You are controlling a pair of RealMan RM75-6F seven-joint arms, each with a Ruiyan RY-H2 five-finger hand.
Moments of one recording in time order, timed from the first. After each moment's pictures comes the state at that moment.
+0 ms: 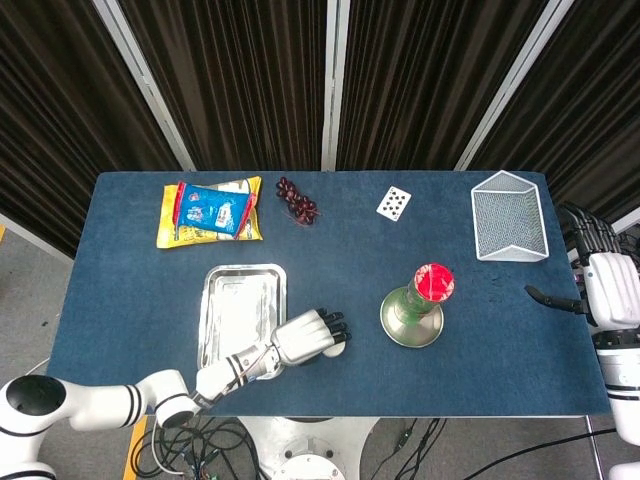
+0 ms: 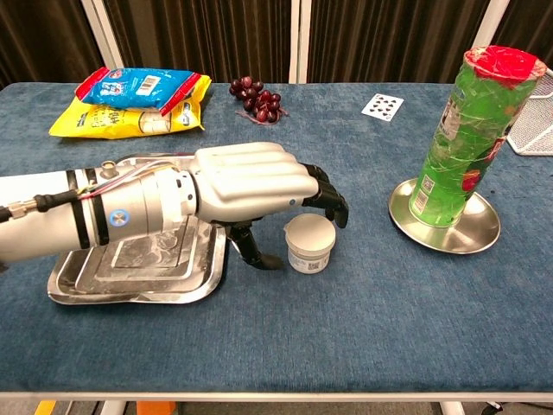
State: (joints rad) left arm -0.90 -1.71 -0.11 -1.40 1.63 0.78 0.27; right arm 0.30 -0.93 0.21 -1.76 -1.35 1.39 0.25
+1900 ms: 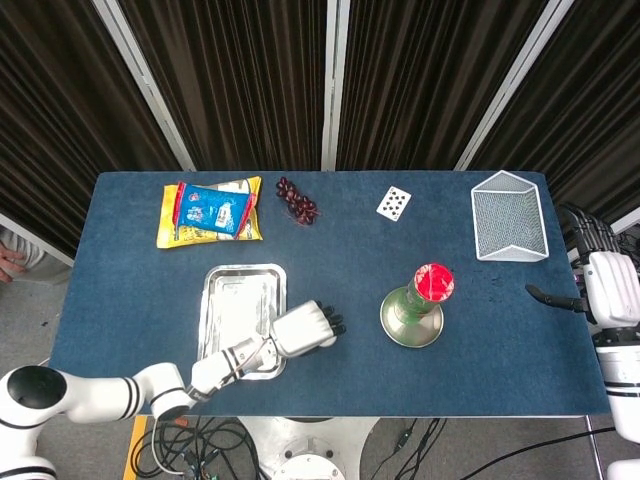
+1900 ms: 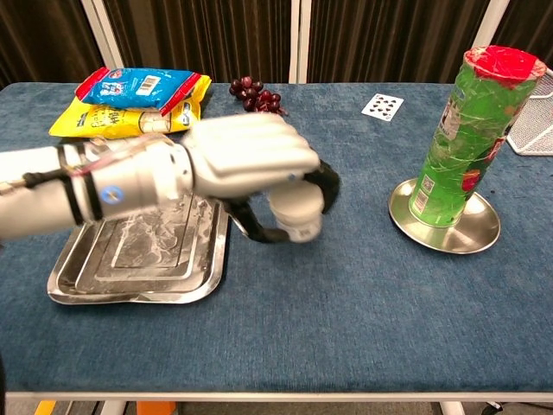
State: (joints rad) left arm -0.95 -1.66 -0.06 -1.41 1.61 0.90 0.29; right arm 0.29 -0.94 0.24 -1.74 -1.35 1.35 0.26
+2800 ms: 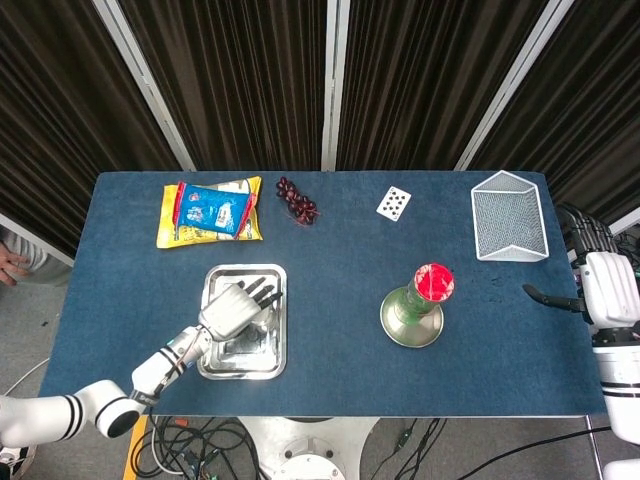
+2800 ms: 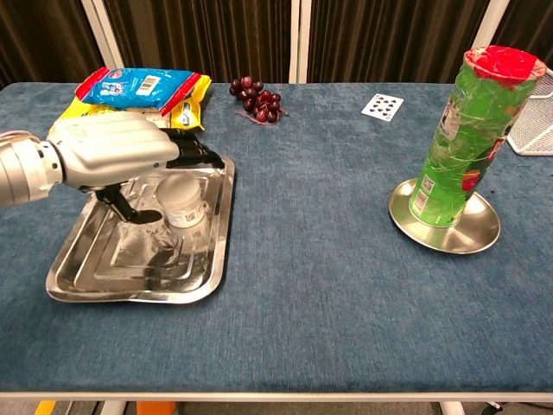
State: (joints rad) left arm -0.78 -1.48 0.00 -1.49 1.40 0.92 0.48; right arm 0.29 -0.95 0.25 -1.76 -1.33 1.35 0.23
